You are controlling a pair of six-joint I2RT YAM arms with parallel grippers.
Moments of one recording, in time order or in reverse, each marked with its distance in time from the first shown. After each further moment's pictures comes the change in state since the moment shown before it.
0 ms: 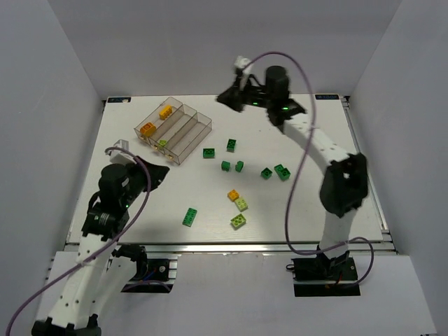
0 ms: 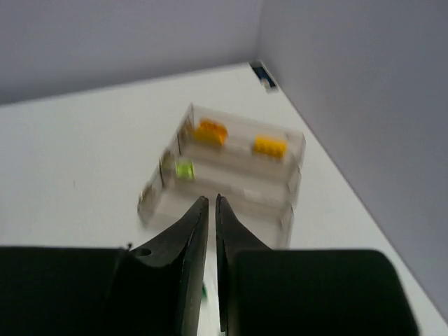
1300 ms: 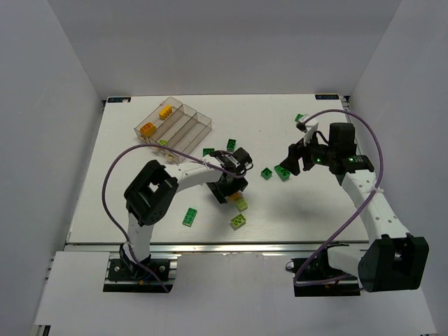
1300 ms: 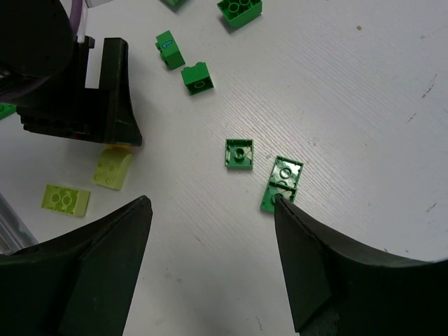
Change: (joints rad) left arm -0.626 1.402 0.674 -0.340 -0.284 -0.623; right arm -0.445 -0.821 -0.850 -0.629 0.060 -0.221
